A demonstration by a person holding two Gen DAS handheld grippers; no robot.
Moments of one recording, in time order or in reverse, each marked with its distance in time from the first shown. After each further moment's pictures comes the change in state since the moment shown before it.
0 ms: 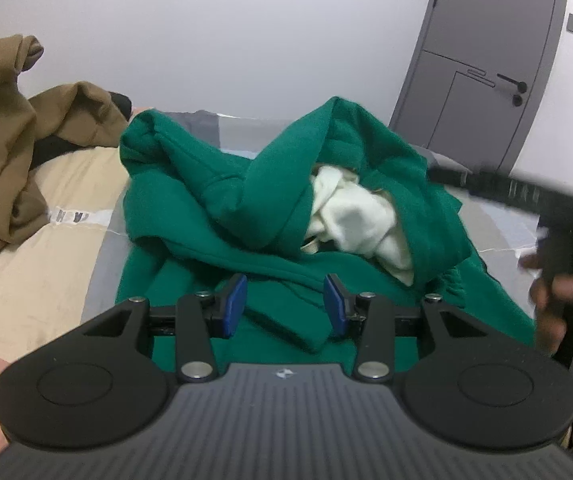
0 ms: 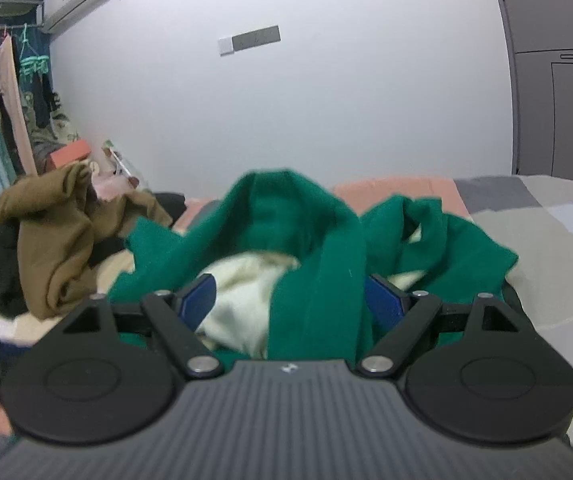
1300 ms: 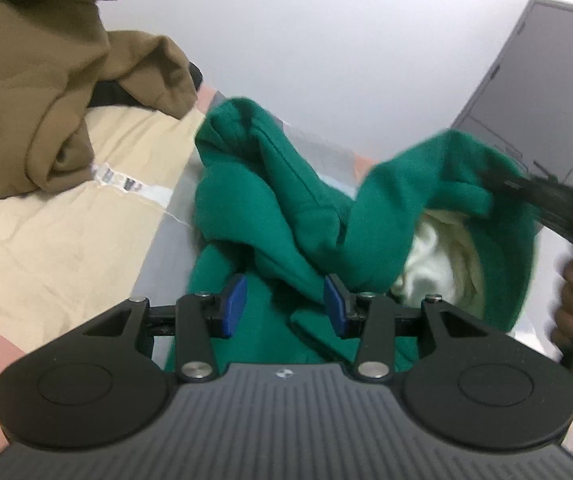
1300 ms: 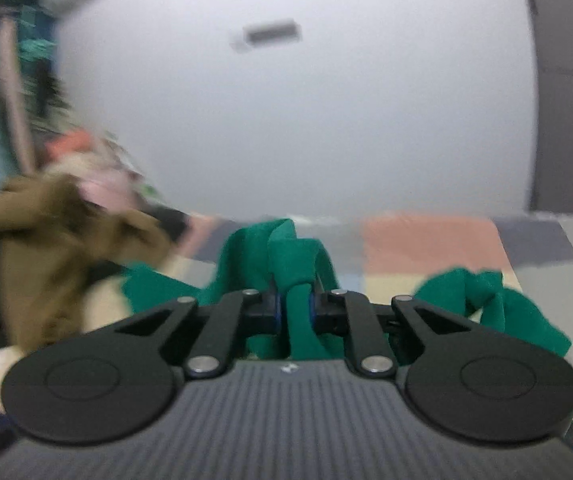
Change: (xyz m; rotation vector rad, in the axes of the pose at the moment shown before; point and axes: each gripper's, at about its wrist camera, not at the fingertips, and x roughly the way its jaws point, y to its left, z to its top) left arm 0.010 0.100 0.002 -0.318 -0.059 -0.024; right arm 0.053 0.032 0.057 -0.079 0.002 0.047
